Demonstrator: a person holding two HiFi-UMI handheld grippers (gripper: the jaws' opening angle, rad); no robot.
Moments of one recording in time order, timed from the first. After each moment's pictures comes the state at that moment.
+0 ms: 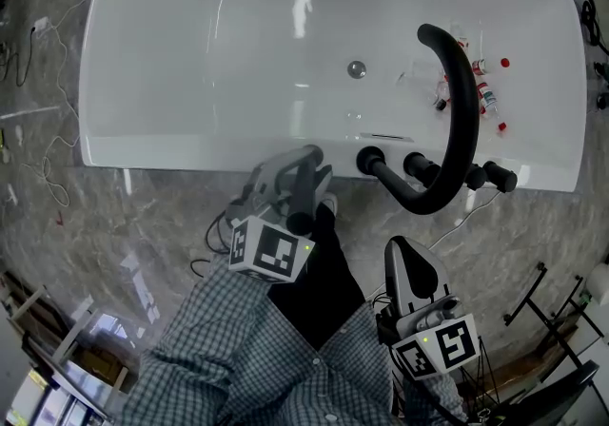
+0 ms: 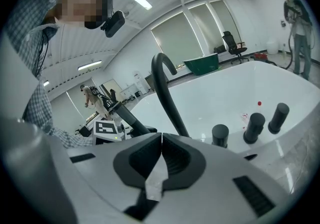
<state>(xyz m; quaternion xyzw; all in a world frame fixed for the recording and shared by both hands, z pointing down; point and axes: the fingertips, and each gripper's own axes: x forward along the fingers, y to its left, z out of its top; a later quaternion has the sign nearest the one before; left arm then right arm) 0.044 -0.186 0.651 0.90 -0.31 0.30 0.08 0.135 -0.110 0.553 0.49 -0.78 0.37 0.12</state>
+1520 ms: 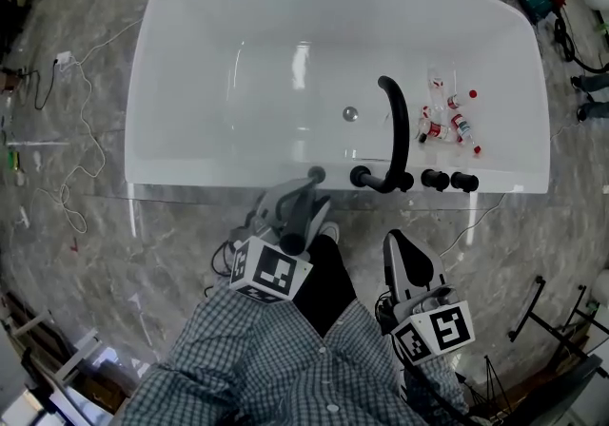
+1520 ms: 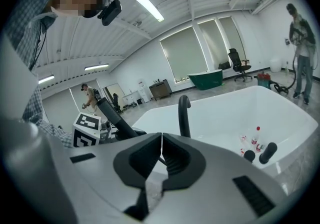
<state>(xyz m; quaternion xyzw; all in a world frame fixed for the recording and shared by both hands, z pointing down) 0.032 -0.157 0.483 0.91 -0.30 0.28 0.07 0.129 -0.108 0.416 0.51 -0.80 0.30 0.10</state>
